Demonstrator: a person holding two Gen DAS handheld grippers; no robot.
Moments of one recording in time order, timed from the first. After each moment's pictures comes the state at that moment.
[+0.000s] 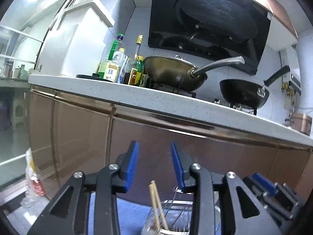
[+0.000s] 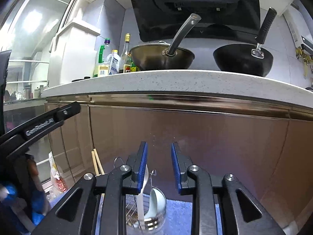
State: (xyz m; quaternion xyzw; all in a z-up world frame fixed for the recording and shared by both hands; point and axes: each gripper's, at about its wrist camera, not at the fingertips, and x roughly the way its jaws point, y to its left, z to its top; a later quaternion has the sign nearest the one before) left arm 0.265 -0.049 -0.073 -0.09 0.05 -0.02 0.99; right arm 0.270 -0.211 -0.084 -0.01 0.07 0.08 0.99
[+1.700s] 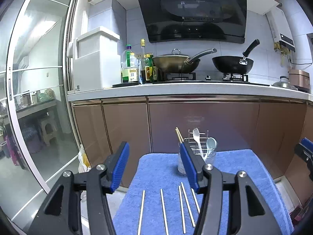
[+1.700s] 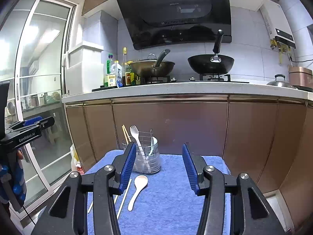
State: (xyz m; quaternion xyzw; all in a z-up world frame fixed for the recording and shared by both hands) left arm 0.024 -0.038 -0.027 0.03 0.13 0.04 0.99; right arm 0.005 -0.281 -0.048 0.03 0.11 0.07 0.99
